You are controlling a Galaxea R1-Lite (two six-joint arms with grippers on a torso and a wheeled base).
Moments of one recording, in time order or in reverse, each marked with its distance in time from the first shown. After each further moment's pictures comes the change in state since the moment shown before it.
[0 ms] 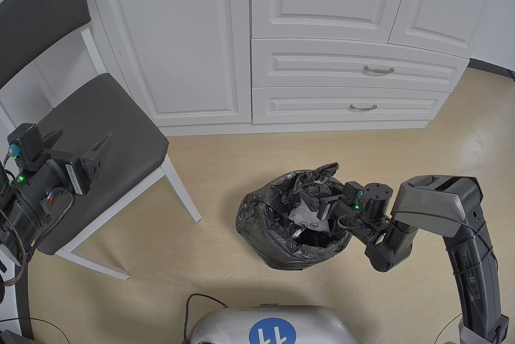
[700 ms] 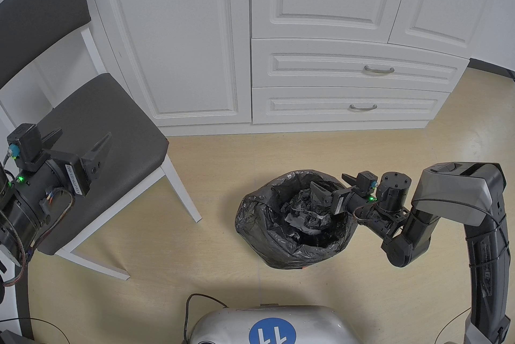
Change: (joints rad) left arm 0.000 -0.002 0.001 0.000 0.000 0.000; right arm -0.028 -0.155 0.146 0.000 0.024 -0.109
